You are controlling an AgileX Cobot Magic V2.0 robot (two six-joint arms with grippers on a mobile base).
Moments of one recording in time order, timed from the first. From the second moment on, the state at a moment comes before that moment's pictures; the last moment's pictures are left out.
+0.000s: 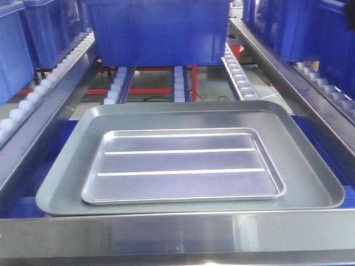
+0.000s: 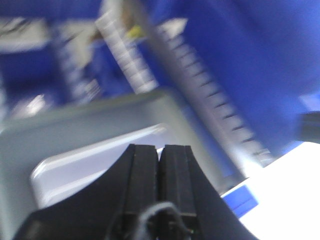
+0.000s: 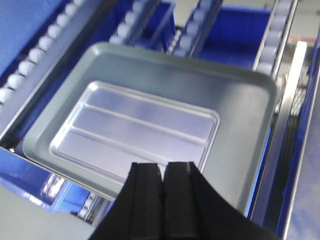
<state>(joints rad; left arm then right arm) -1.09 0.76 -0.66 0.98 0.32 -1.23 0.68 0.66 -0.58 -0.37 0.43 0.59</state>
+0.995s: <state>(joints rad) -1.10 0.55 -0.55 1.20 0.15 -1.23 0.61 0.40 -0.43 -0.35 0.36 0.46</state>
